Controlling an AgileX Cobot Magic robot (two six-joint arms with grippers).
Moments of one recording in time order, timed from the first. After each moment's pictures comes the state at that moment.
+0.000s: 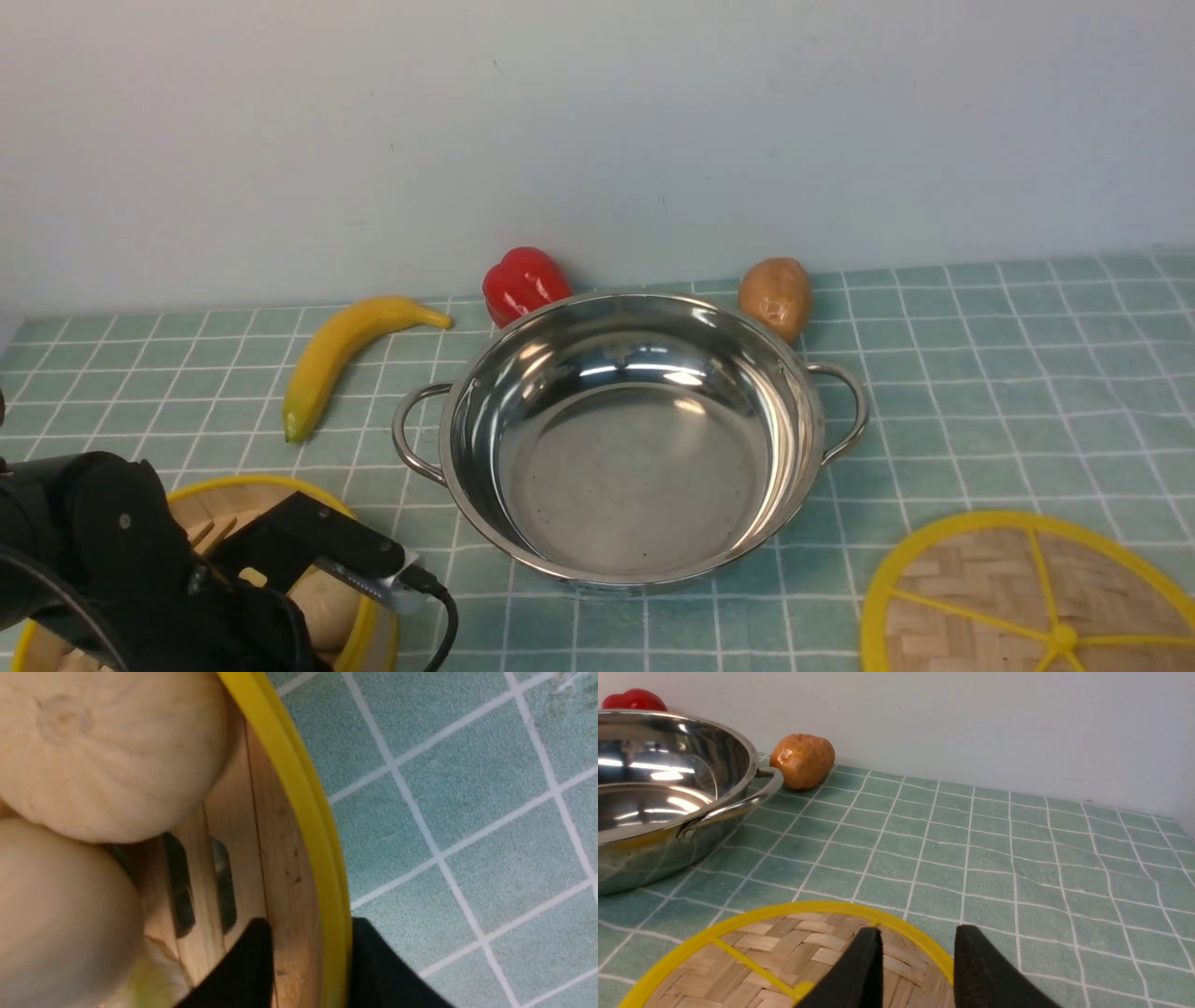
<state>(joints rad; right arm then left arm) 0.08 0.00 0.01 0.02 0.37 -0.03 -0.16 1.45 -0.62 -0.22 0.75 0.54</state>
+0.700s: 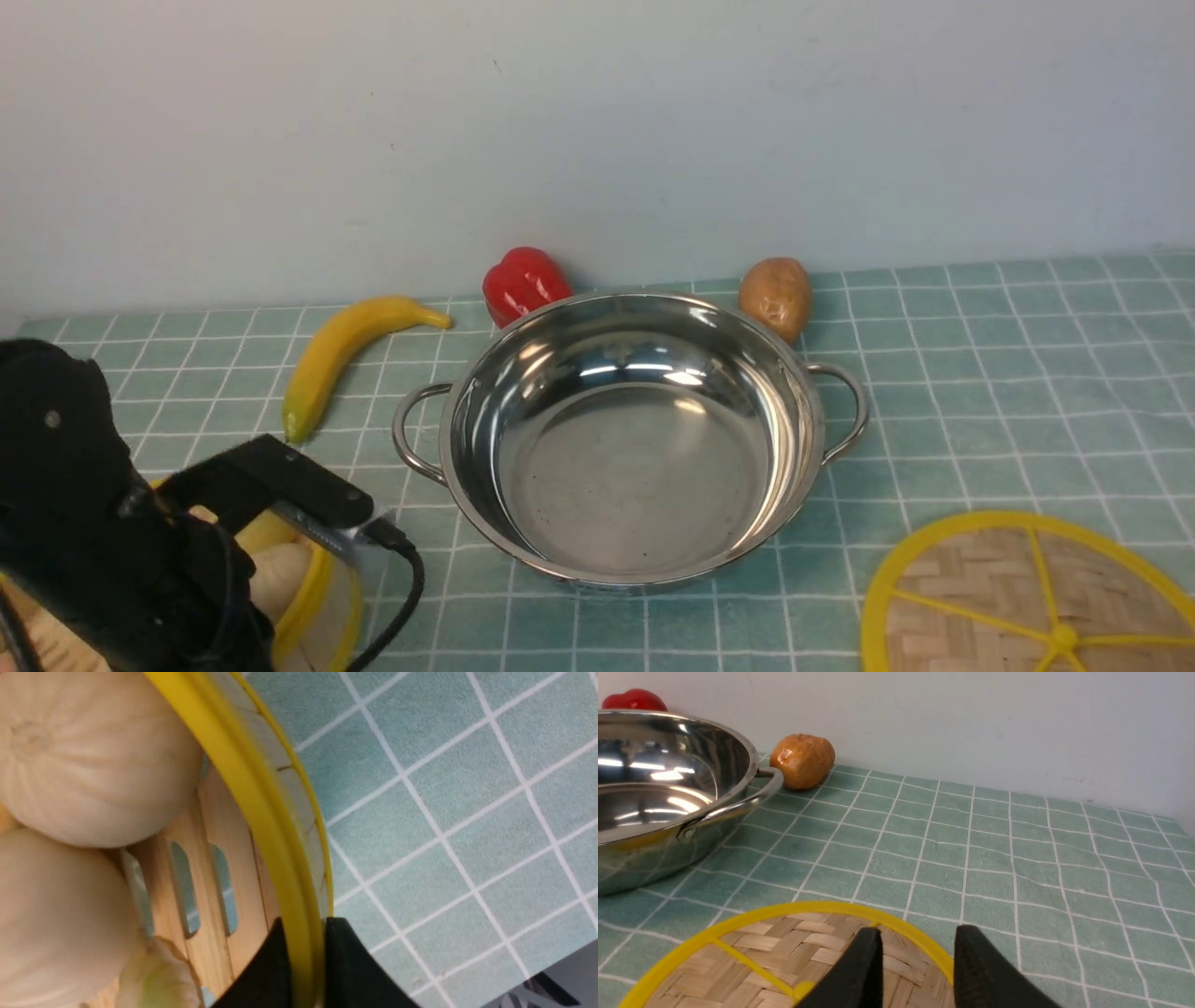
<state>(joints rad) 0.08 0.00 0.01 0.02 0.37 -0.03 -0.16 1.32 -0.86 -0.07 1.15 0.48</state>
